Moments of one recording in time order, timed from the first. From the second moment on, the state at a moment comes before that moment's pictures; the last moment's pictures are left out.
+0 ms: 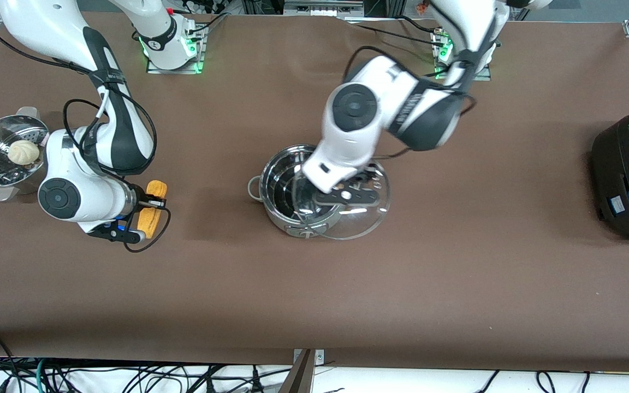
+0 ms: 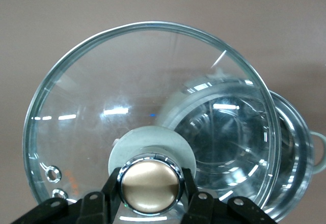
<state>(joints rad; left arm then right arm) -0.62 0.67 0.03 -1.05 -0.07 1.68 -0.56 0.19 0.52 -0.04 -1.61 0.03 1.85 0.31</state>
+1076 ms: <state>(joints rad) -0.30 0.48 0.04 -1.48 0.00 1.83 0.04 0.46 0.51 0.23 -1.46 0.00 1.94 0.86</state>
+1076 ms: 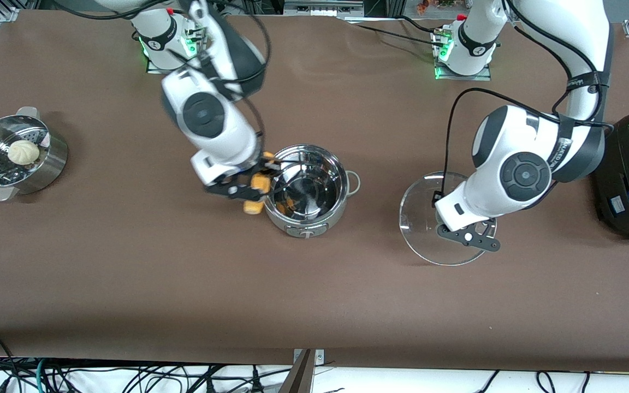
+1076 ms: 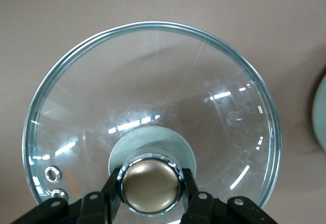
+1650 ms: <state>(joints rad) -0.15 0.38 0.04 -1.76 0.00 2.02 0.27 0.58 0.68 0.23 -1.46 -0.19 2.11 1.01</state>
